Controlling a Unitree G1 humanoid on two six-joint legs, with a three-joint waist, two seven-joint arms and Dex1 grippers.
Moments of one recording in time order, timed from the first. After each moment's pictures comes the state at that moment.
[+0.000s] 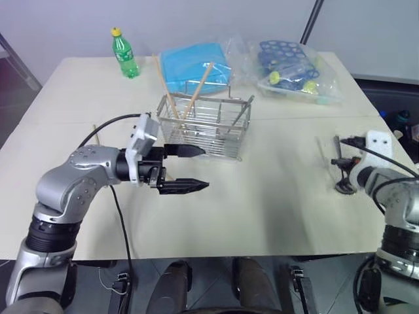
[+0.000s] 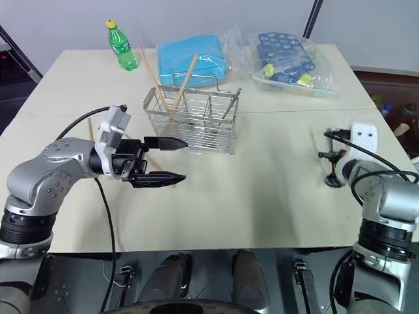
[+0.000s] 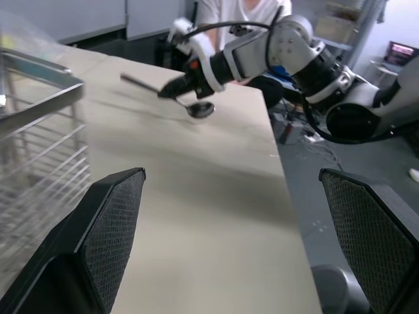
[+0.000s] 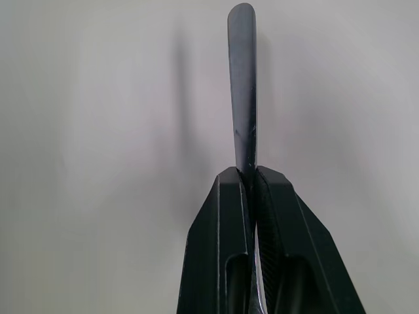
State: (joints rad) left arm -0.51 0.68 0.01 -0.28 -0.78 0.72 -1.14; right arm -0.46 -0.56 -0.42 -0.16 0.29 1.12 0.11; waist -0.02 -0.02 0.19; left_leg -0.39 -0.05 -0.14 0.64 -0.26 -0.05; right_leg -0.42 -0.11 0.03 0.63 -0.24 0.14
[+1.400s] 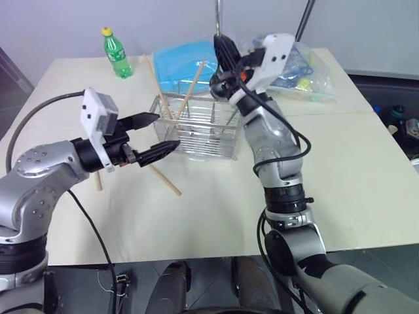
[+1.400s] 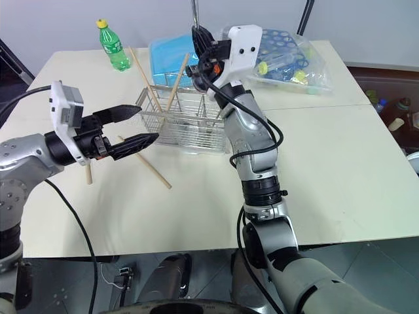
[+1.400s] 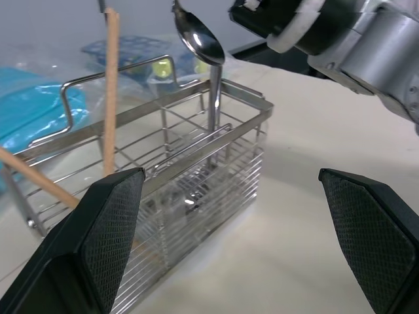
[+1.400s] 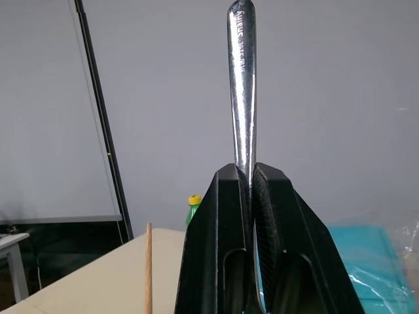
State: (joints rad) left arm -0.37 0.75 0.27 -0.48 -0.82 0.77 -0.69; right arm -0.84 0.05 -0.02 0.05 0.30 0.18 0.21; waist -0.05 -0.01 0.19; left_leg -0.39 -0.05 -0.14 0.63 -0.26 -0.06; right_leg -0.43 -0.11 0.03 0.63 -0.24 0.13
